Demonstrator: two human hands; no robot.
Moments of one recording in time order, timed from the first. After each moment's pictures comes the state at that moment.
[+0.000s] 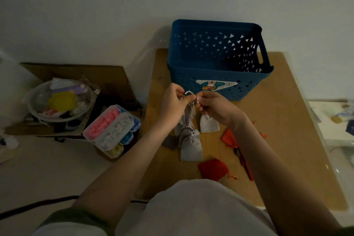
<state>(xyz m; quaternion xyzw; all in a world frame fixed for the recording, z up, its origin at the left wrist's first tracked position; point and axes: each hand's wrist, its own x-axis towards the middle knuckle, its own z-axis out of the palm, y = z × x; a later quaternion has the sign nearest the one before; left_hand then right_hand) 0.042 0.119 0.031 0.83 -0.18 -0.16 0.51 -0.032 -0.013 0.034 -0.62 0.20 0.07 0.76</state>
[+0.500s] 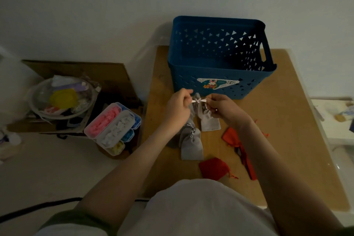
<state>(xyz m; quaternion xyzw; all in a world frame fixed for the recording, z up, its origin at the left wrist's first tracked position) 0.034 0.120 0.017 0.83 -0.26 -0.18 0.45 -0.042 -0.031 0.010 -0.65 0.25 0.05 0.72</state>
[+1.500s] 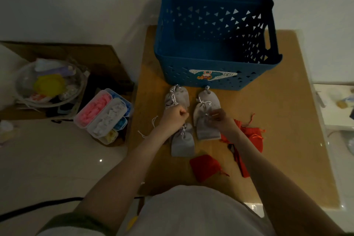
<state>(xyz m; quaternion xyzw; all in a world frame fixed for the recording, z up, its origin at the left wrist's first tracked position) 0.038 0.098 -0.051 0.87 -0.22 -0.34 0.29 -0.082 -0.070 -0.120 -0.71 0.38 0.06 0.58</state>
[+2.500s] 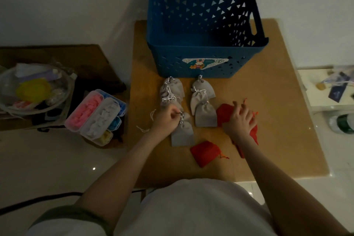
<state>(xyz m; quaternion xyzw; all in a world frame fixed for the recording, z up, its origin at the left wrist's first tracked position) 0.019 0.141 -0.072 0.84 -0.25 -0.34 0.33 -0.133 -0.043 -0.100 -0.83 0.52 0.10 0.18</state>
